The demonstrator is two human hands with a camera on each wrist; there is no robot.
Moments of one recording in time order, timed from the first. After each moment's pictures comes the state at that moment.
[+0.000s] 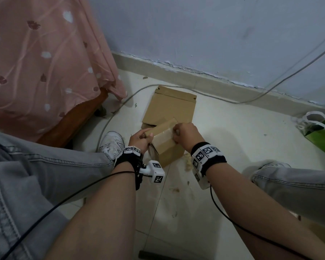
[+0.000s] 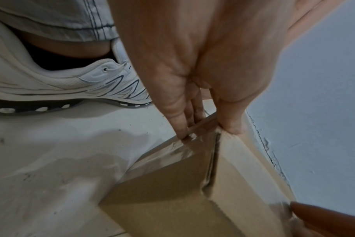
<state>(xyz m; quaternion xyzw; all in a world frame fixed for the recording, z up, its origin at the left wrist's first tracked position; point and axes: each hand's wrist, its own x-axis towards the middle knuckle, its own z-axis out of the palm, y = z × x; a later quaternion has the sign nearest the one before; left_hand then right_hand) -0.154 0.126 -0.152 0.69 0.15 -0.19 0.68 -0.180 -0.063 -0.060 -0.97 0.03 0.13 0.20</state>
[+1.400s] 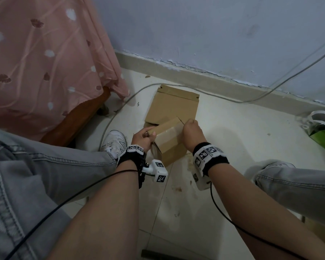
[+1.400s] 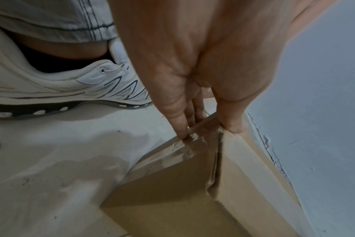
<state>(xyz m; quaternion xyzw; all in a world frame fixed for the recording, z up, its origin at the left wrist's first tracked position) -0.158 0.124 -0.137 0.70 0.14 -0.18 0.68 -0.183 -0.060 -0.062 -0.98 0.08 0.10 0.18</state>
